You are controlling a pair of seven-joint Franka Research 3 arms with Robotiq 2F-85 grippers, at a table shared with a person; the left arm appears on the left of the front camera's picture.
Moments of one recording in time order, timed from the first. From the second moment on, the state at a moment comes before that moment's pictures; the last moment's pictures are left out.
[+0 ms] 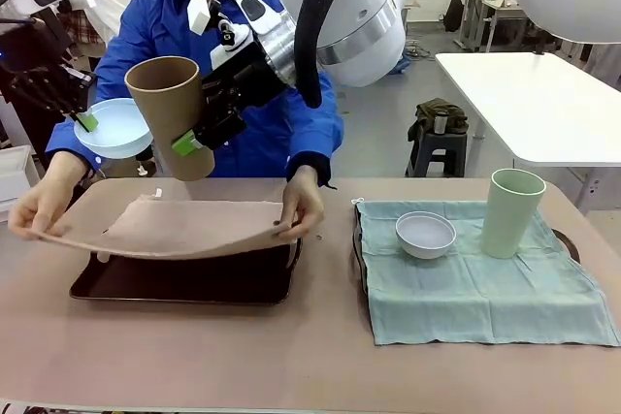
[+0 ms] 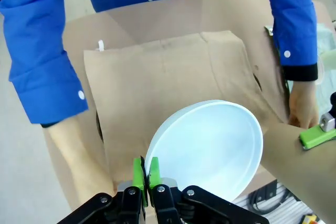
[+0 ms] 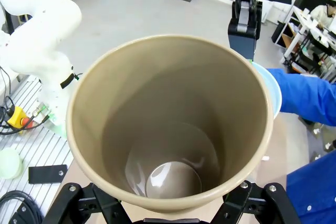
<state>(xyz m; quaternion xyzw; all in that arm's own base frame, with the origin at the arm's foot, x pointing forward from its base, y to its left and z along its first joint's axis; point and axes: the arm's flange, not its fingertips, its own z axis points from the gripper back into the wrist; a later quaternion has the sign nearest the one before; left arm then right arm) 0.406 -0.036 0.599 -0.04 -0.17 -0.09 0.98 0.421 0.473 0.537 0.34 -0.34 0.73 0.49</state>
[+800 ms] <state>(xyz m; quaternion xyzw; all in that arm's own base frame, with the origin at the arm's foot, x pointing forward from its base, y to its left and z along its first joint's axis) 0.406 -0.036 0.599 -0.04 -0.17 -0.09 0.98 0.421 0.473 0.537 0.34 -0.34 0.73 0.49</state>
